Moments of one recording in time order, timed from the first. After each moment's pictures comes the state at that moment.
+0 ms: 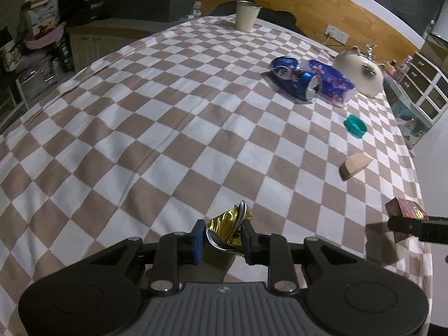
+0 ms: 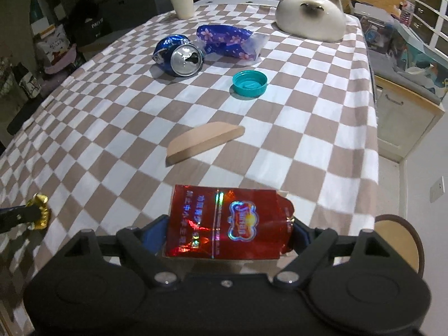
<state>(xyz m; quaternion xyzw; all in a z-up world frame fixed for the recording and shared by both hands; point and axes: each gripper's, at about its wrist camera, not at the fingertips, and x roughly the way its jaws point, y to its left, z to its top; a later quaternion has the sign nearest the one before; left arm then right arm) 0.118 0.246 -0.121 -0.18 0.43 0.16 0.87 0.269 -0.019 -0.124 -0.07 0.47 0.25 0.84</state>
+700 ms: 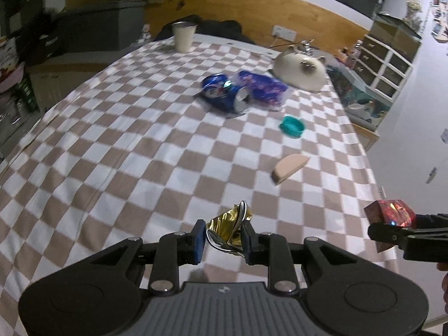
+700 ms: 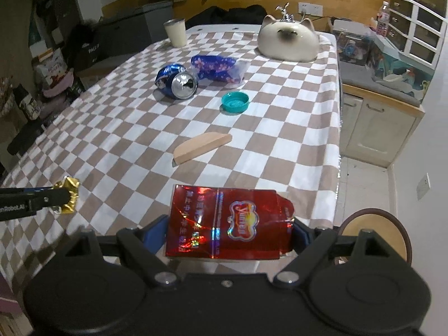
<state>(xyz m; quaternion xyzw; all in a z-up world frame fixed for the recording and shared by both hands) 0.132 0.184 -0.077 -0.12 0.40 0.08 0.90 0.216 -0.059 -0.086 -0.04 0.42 0.23 0.87</state>
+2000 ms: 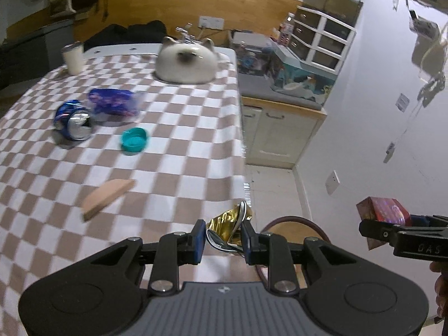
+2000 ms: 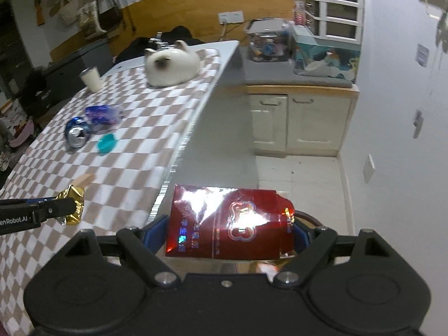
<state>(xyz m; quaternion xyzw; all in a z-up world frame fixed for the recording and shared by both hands) 0.252 -0.048 -0.069 -0.08 0.42 0.00 0.91 0.287 -0.285 -0.081 0.02 0.41 0.15 0.90</state>
